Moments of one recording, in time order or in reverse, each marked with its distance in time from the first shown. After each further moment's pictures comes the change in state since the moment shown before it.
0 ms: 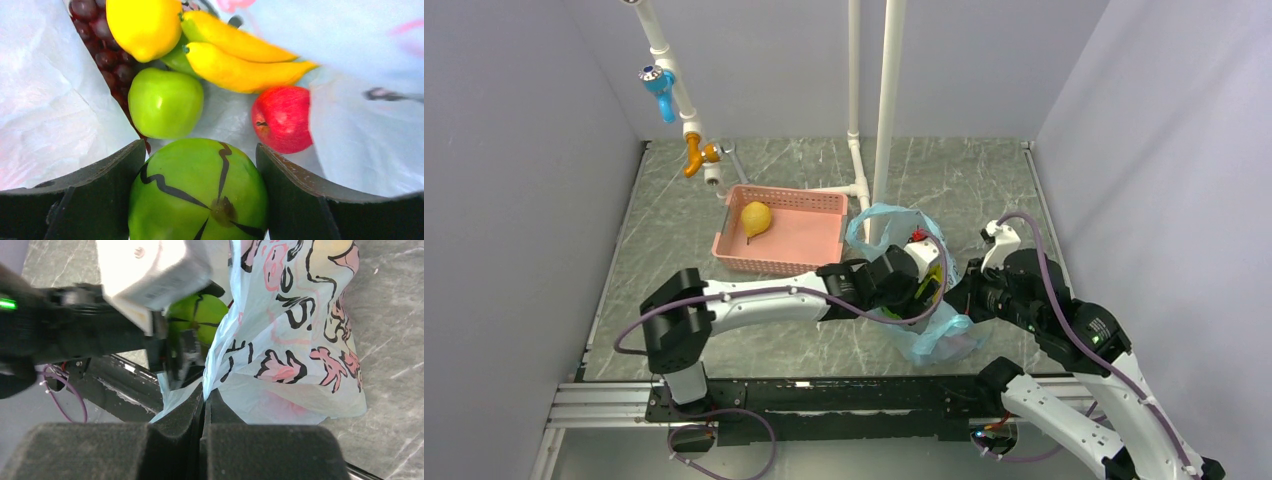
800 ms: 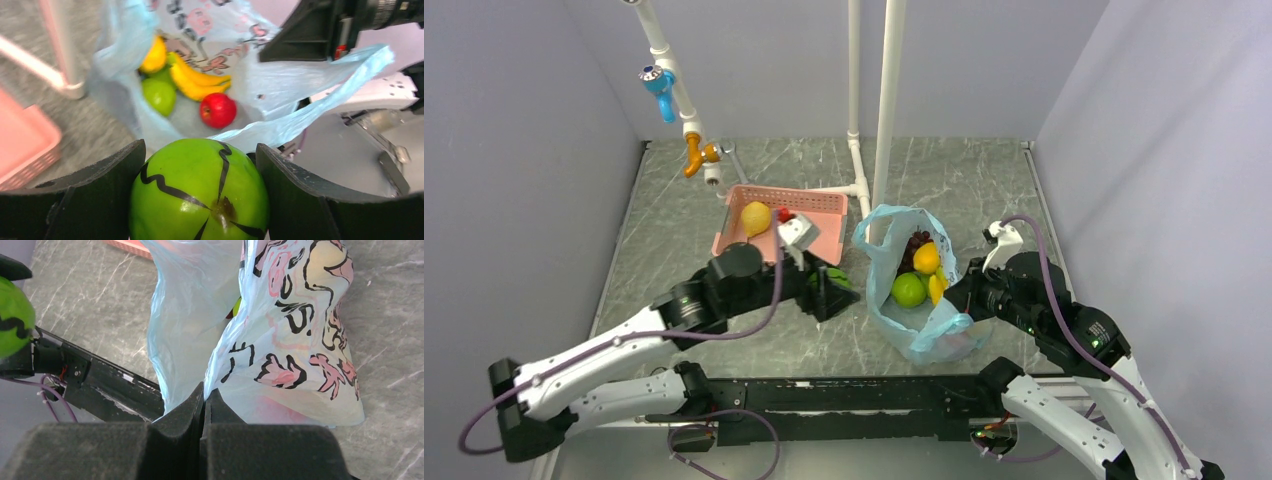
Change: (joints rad) left arm 0.179 -0.816 -0.399 0.071 0.324 -0.115; right arm 0.000 -0.030 -0.035 0.045 0.024 -0.003
